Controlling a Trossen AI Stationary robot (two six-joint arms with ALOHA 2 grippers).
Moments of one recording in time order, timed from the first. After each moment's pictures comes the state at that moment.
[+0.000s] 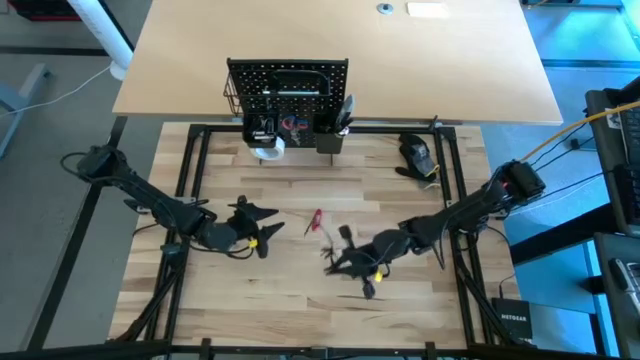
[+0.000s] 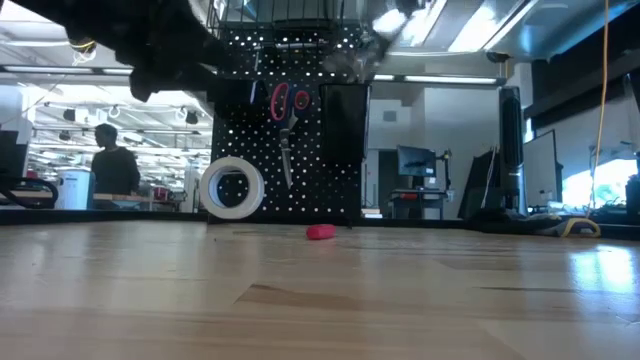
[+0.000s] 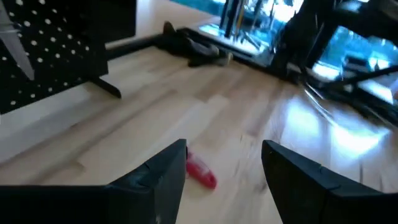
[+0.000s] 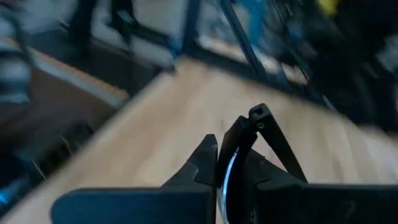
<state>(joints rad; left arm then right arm) -0.47 1.19 0.52 0.24 -0.88 -0.57 0.42 1.54 0.90 0.34 0.07 -0.18</state>
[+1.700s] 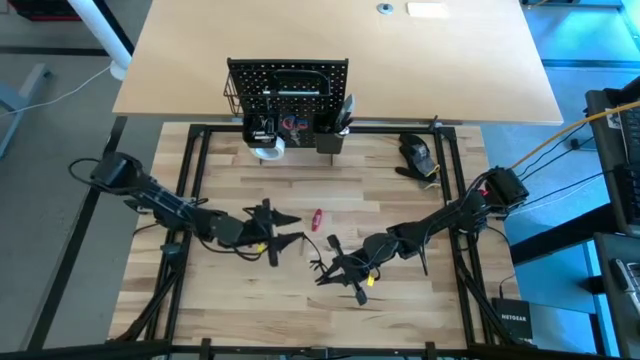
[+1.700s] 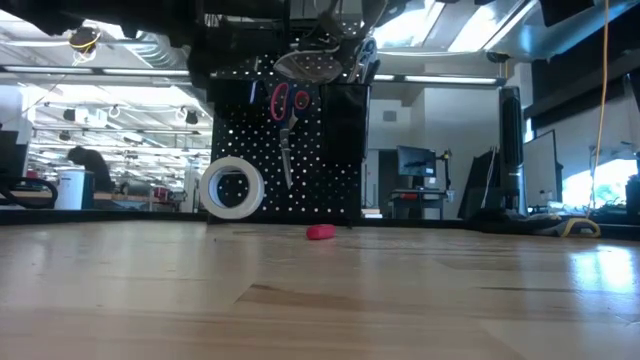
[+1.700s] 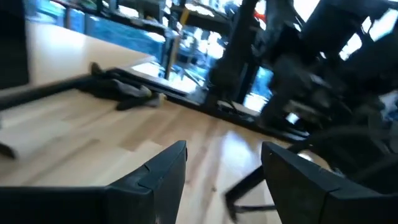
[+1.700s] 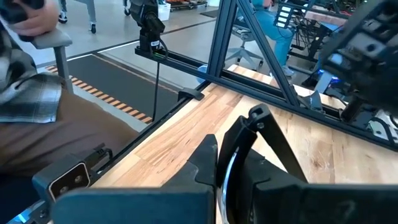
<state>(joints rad) -0.40 1.40 0.53 0.80 -0.63 -0.31 0.41 1.70 0.90 0.61 -0.06 -0.18</state>
